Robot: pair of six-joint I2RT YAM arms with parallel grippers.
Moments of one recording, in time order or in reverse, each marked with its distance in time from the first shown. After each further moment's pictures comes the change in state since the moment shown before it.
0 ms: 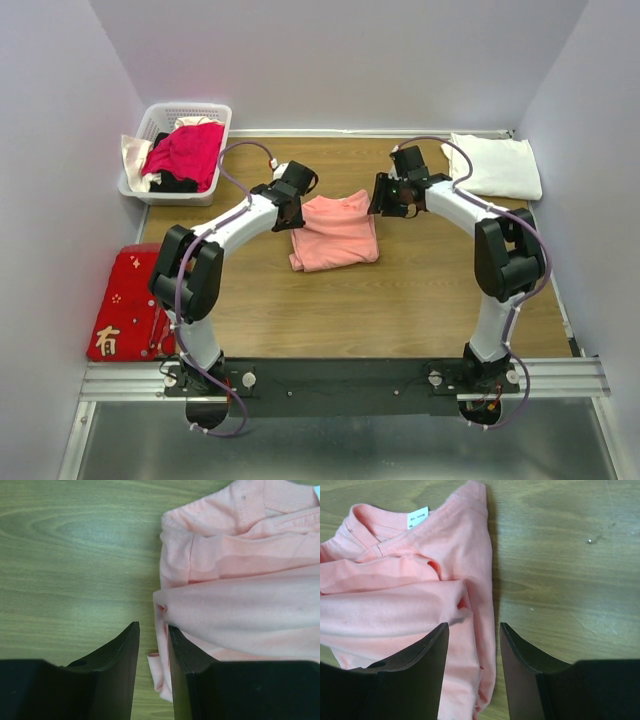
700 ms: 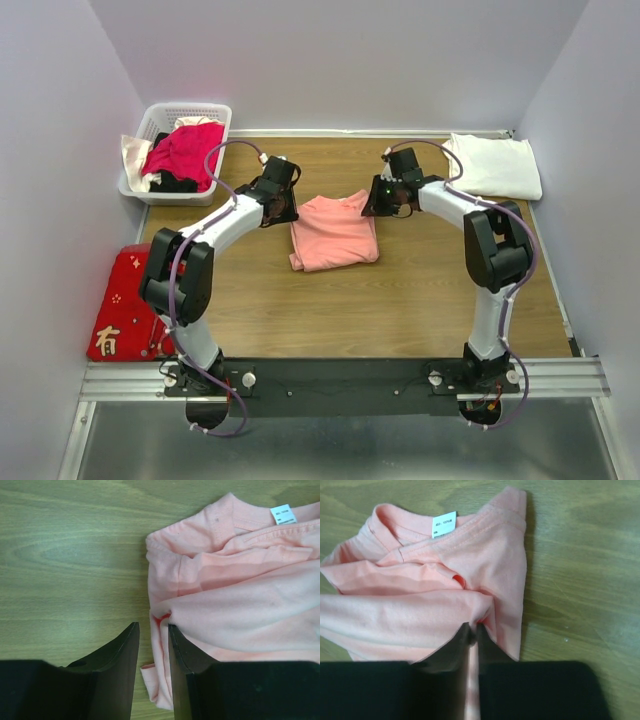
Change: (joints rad) left arm 0.097 -0.044 -0.062 0.149 0.185 0.052; right arm 0.000 0.099 0.033 0.093 -0.141 0.023
